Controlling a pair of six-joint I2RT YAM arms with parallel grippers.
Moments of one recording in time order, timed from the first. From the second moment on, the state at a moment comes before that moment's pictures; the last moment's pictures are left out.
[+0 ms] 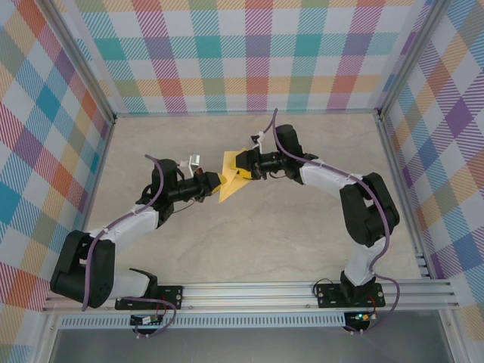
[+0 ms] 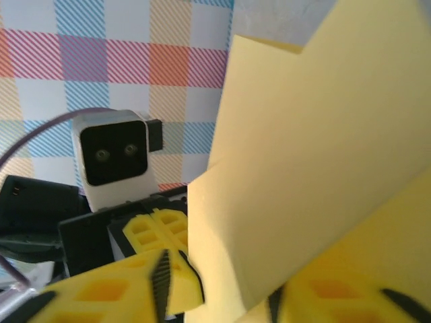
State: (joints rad) left arm -0.31 1.31 0.63 0.31 0.76 -1.10; right arm 0.51 1.83 1.23 0.06 -0.98 0.96
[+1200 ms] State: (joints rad) left arm -0.76 2.03 1.44 -0.97 -0.56 -0.58; right arm 0.48 1.45 1.06 -0.63 0.14 0.89
